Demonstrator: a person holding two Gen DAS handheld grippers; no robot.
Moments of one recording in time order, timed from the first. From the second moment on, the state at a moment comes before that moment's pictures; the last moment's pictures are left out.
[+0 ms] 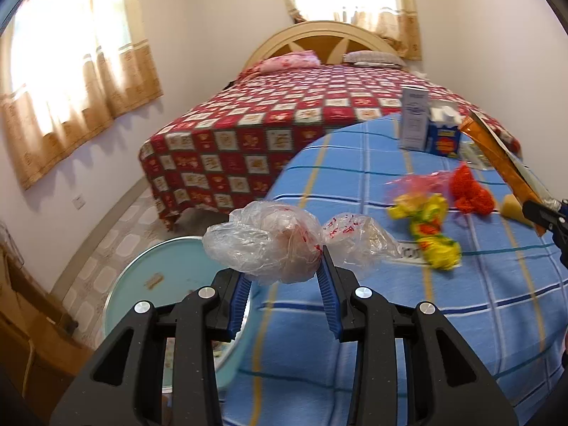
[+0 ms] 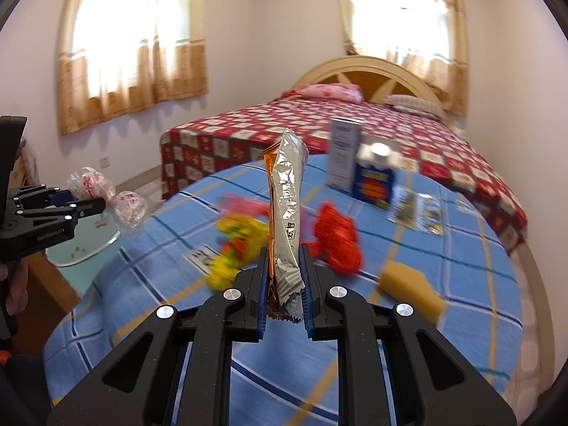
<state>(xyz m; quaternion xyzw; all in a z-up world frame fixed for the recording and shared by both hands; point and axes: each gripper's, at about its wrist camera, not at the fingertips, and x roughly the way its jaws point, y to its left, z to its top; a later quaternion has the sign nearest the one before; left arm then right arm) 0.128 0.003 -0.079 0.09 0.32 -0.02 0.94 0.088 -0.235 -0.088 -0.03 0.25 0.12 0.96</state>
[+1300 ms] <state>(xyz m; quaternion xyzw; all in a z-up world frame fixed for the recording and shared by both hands) 0.114 0.160 -0.098 0.06 0.34 0.14 0.93 0.163 -0.037 -0.091 -0.15 0.26 0.27 0.91</state>
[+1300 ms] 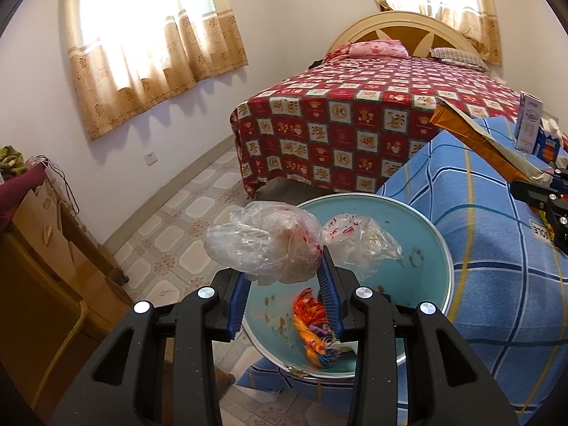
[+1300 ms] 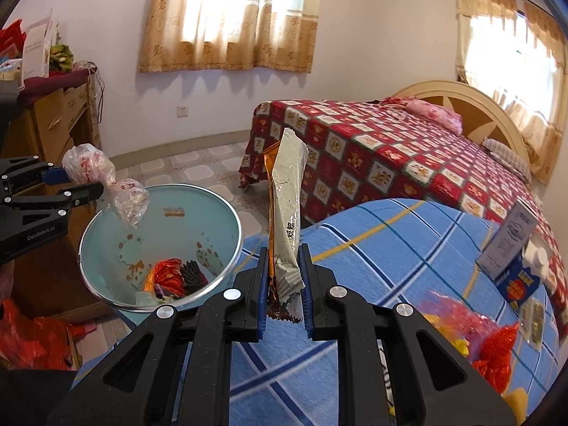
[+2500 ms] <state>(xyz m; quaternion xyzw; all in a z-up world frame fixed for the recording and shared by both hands) 0.115 0.187 -0.104 0.06 0.35 0.17 0.92 0.161 0.008 -0.097 -0.19 0.27 0.31 0.89</state>
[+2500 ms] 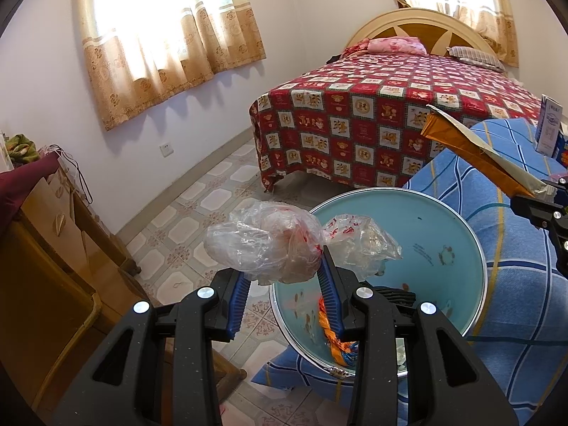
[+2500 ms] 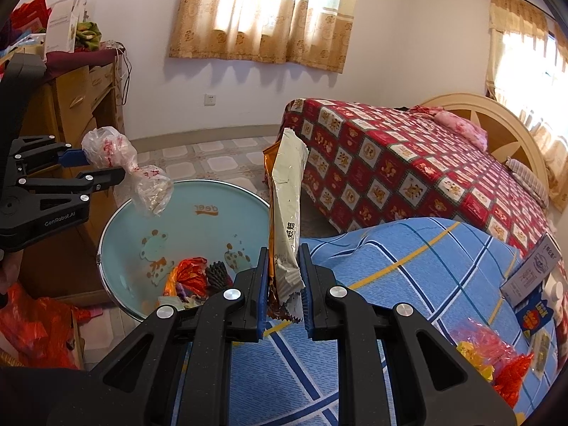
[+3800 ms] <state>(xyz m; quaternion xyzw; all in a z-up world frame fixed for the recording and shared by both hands) 0.113 0.181 -0.108 0.05 0.35 0.17 0.92 0.152 0.016 -0.105 -0.18 0.28 0.33 0.88</state>
